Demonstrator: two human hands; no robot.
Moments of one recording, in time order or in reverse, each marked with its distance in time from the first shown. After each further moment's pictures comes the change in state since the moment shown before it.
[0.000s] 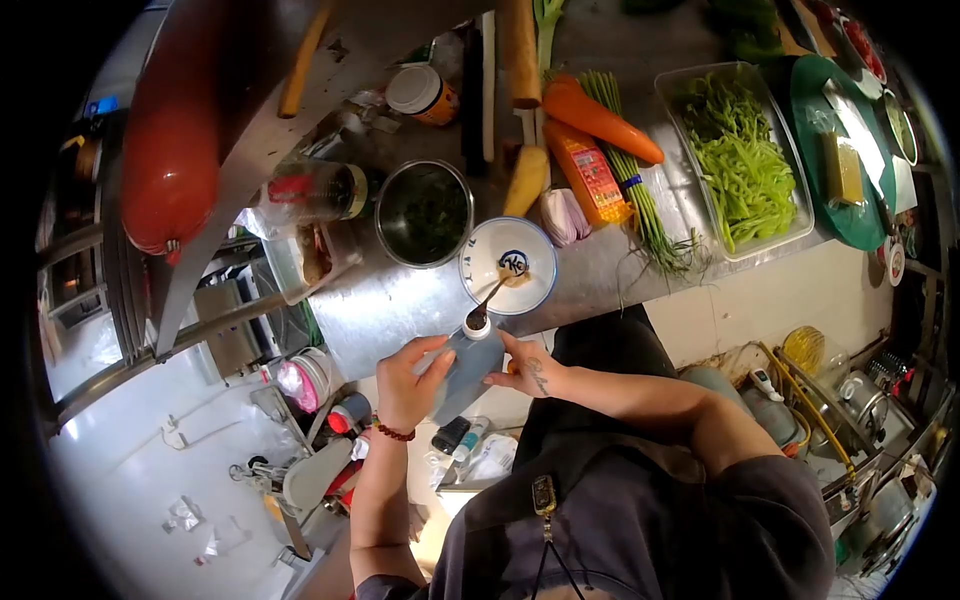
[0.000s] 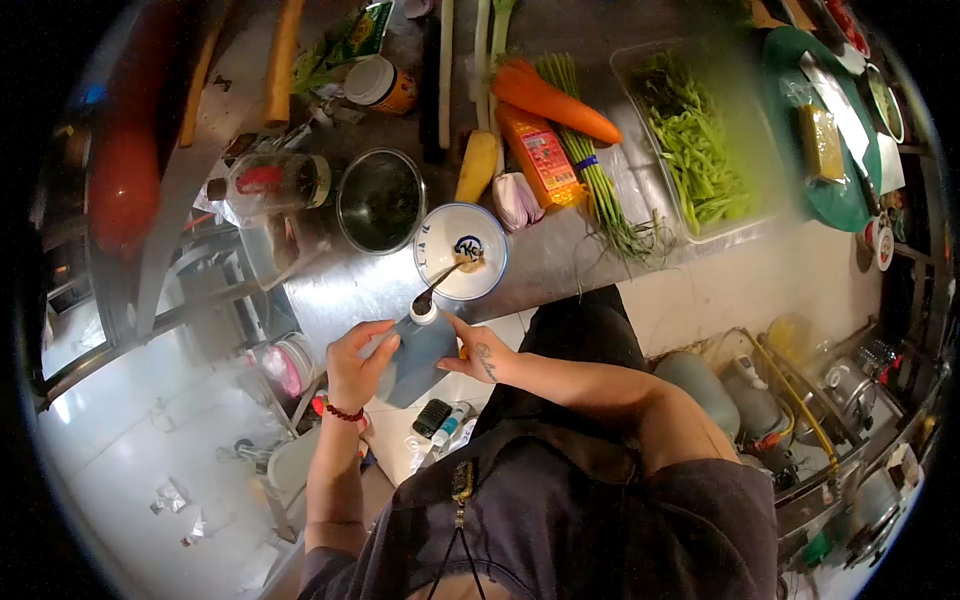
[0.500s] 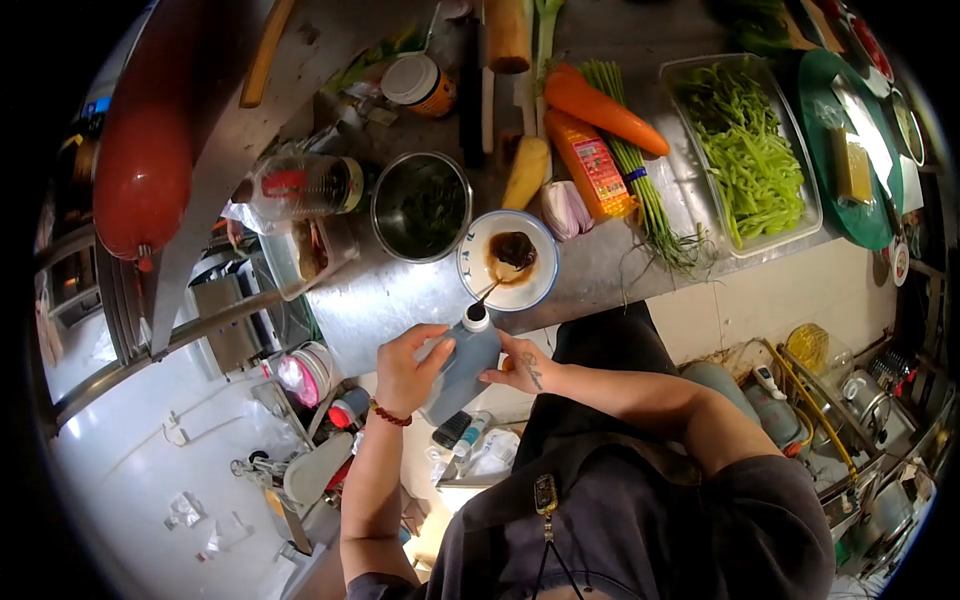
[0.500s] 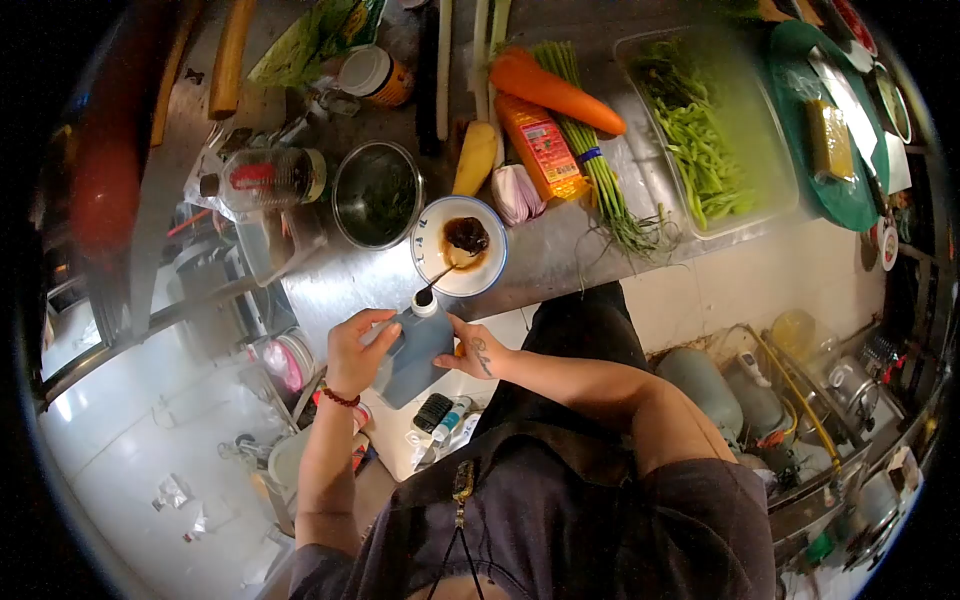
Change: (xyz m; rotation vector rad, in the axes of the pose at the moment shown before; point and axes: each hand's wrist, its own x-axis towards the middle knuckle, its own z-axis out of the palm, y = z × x) left_hand 0.013 -0.022 0.008 0.017 -0.064 -0.067; right_hand 0.008 0.014 0.011 0.174 -0.028 0.051
